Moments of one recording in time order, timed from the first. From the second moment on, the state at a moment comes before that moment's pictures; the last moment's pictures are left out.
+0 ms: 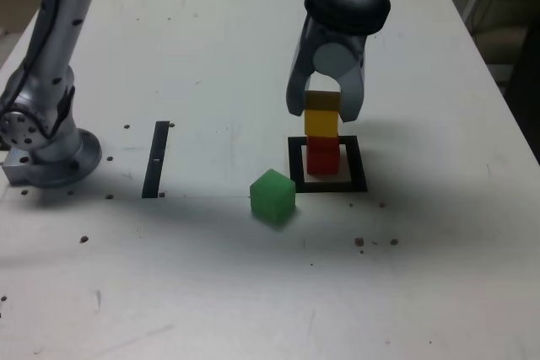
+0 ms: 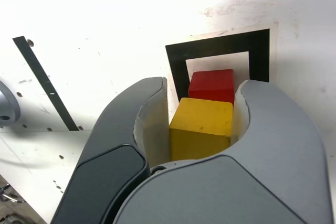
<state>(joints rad) -0.02 2.11 -1.81 1.48 0.06 0.14</state>
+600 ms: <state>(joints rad) -0.02 2.15 -1.80 1.45 0.06 0.14</state>
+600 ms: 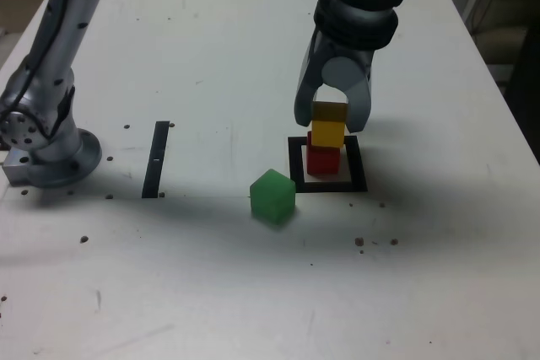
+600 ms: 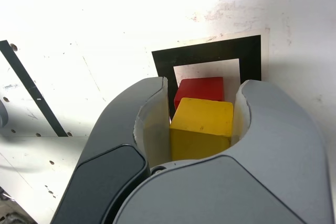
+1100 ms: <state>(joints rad) -0.02 2.14 -1.76 1.42 0.05 0.14</state>
